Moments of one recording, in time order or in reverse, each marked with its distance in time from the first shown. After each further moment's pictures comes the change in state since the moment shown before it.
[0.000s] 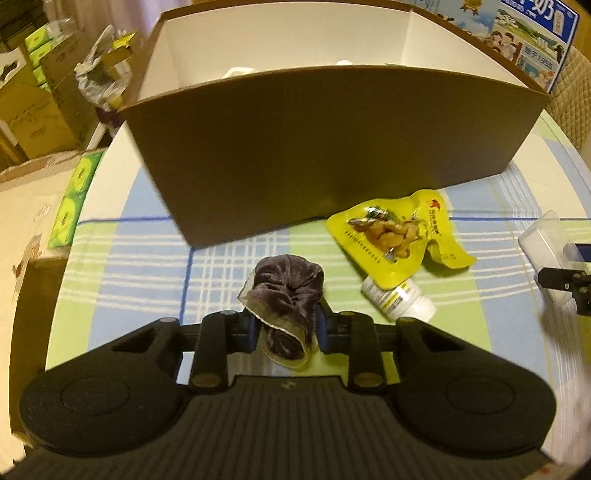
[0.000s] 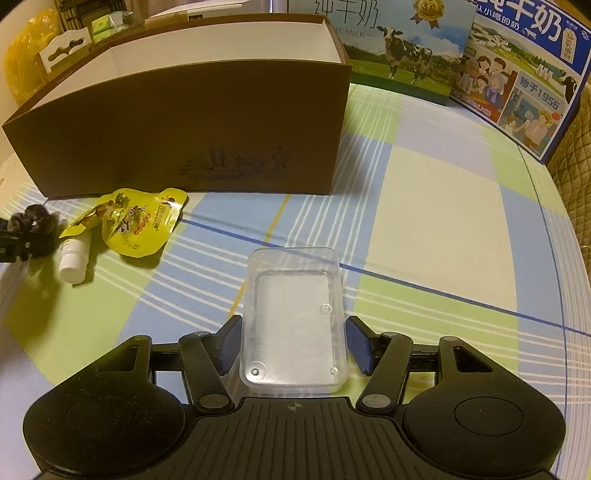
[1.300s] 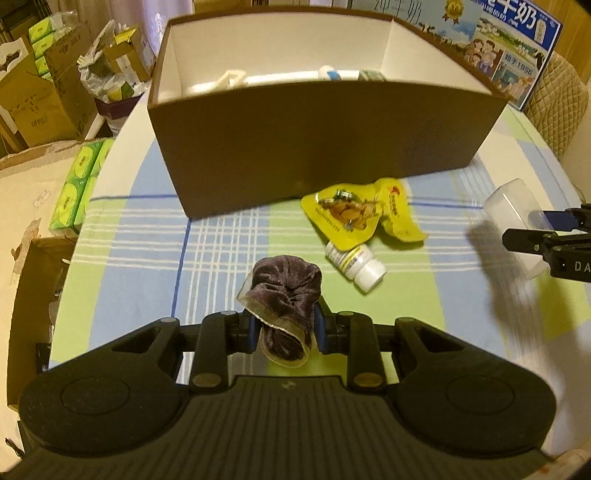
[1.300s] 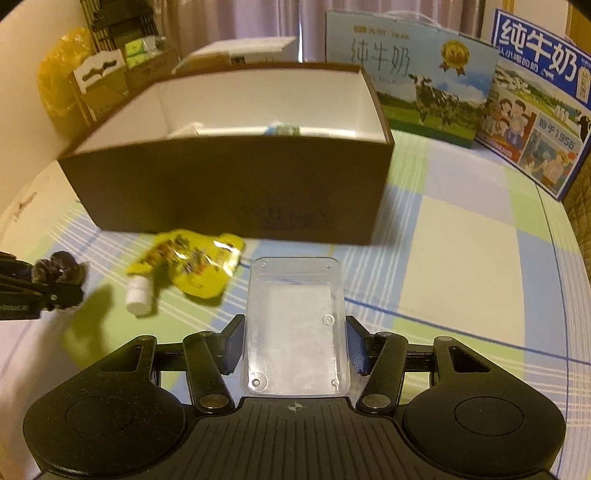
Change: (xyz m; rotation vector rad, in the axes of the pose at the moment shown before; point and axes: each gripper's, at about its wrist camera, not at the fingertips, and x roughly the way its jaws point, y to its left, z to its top) left arm -0.047 -0.009 -0.017 -0.021 -0.002 -0.043; right arm -0.044 0.024 0.022 -0.030 -0.090 0.100
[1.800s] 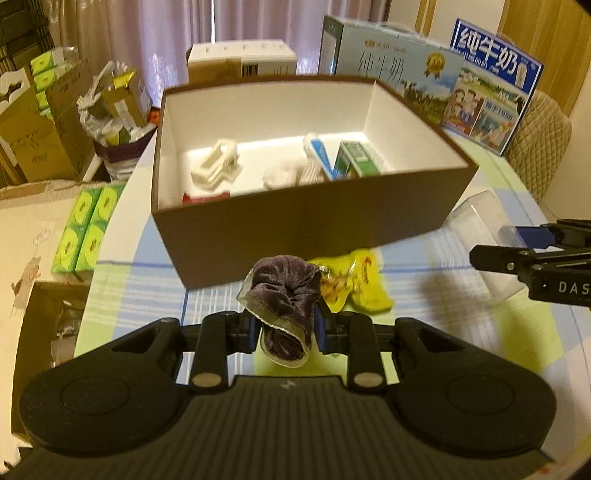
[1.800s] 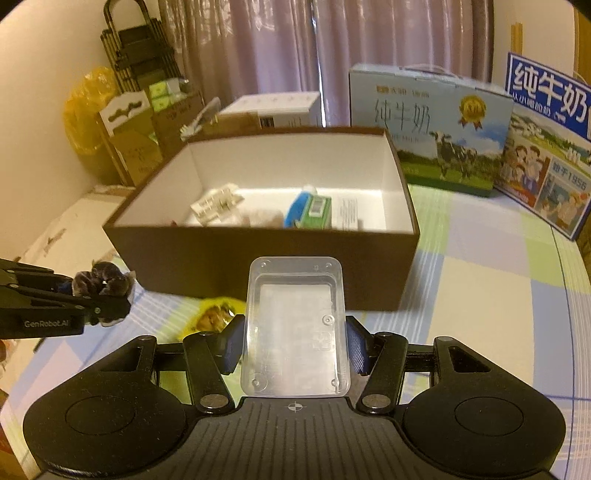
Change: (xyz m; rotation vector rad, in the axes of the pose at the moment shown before) left arm -0.041 -0.011 0.035 0.002 -0.134 -0.026; right arm -0.033 0.012 0.043 0.011 -0.119 0.090
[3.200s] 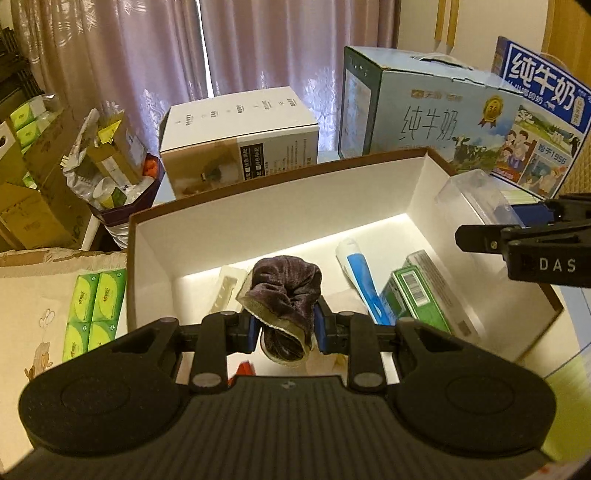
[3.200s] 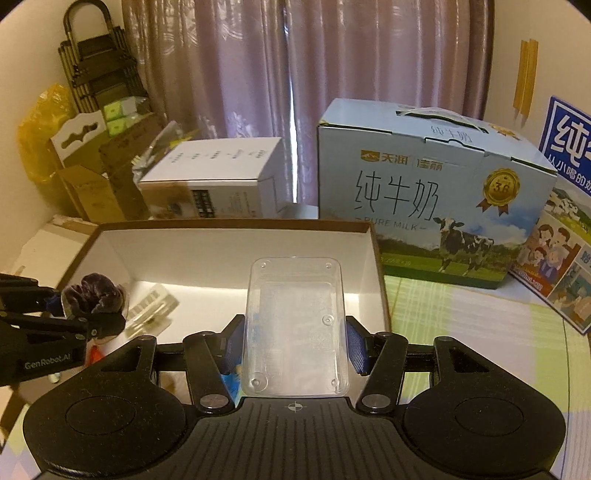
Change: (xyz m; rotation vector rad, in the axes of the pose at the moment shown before) left arm 0.103 0.013 0.163 0.083 -0.019 0.065; right arm 0.119 -0.050 0.149 0.012 -0.011 -0.092
